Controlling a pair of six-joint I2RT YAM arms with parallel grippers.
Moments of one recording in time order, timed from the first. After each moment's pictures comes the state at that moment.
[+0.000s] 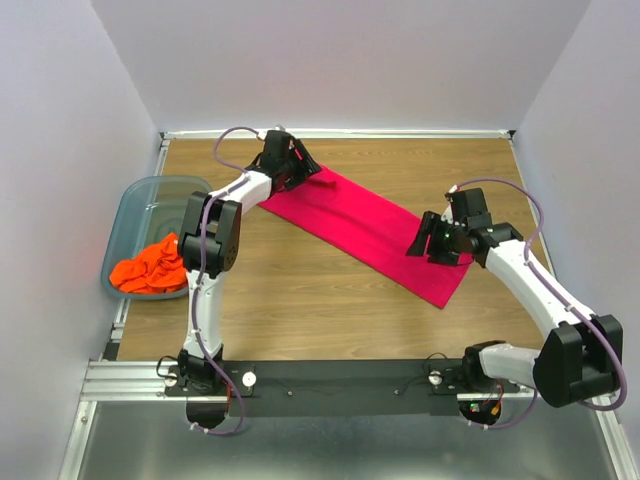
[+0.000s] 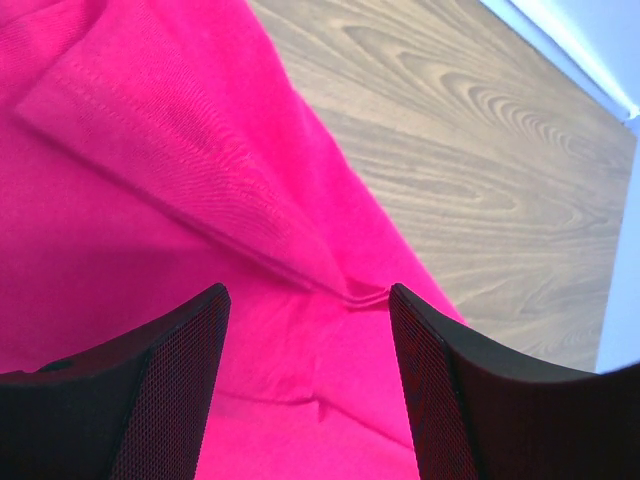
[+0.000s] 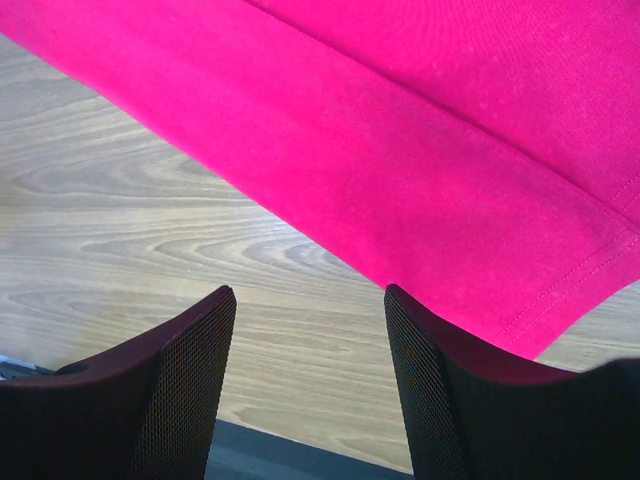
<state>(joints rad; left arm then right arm) -0.30 2.20 1.64 -0.05 0.15 -0.82 0.23 1.23 0.88 -0.63 -0.18 0.52</state>
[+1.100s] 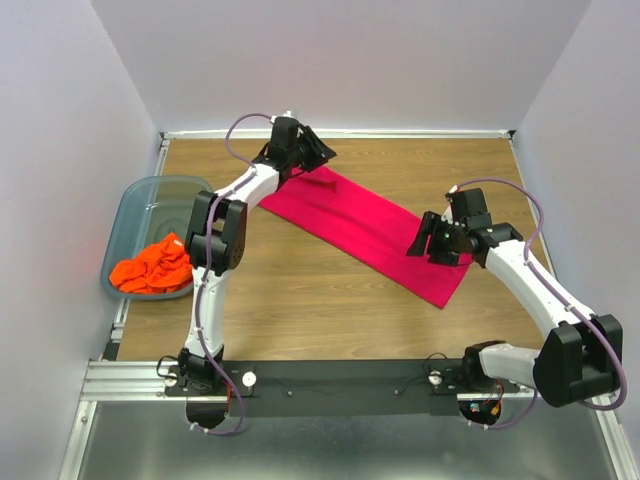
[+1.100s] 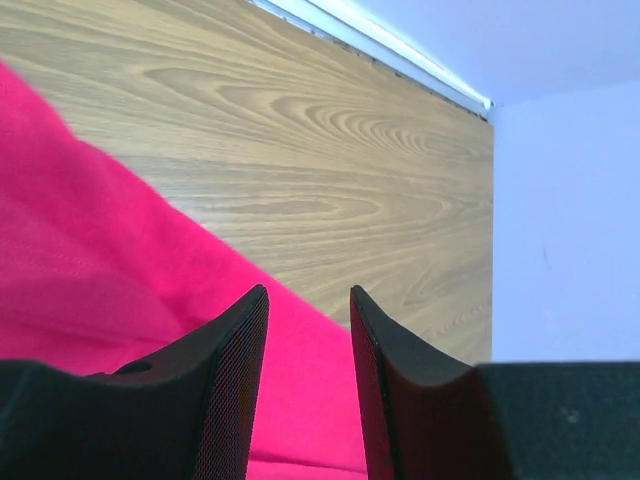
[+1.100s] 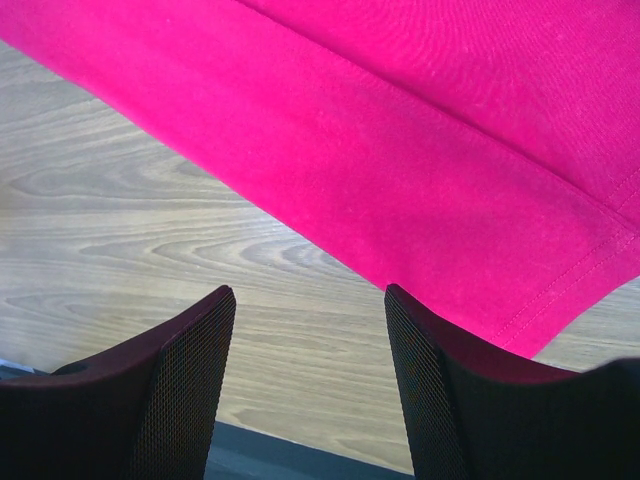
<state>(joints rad) -0.33 2.25 1.79 0.03 0.28 -0.89 0.23 1.23 0.88 -0.63 -0.18 0.52</state>
